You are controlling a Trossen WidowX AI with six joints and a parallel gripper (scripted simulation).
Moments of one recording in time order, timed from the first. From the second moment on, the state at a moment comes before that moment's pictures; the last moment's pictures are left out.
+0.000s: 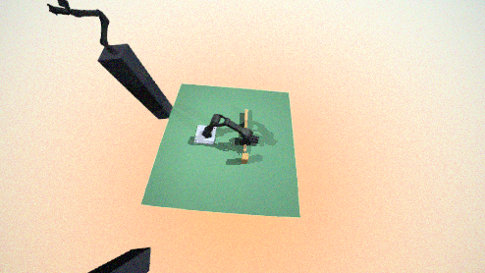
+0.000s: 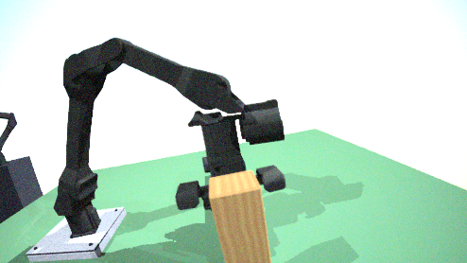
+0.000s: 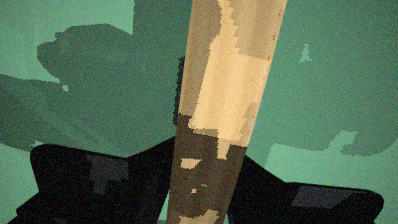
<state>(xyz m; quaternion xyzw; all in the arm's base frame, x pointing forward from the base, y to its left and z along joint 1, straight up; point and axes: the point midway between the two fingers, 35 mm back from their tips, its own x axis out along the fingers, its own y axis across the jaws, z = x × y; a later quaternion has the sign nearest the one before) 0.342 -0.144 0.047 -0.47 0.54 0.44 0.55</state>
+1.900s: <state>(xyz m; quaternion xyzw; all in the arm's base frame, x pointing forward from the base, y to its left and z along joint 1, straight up) 0.343 -0.144 0.048 -0.46 0.54 0.45 0.55</state>
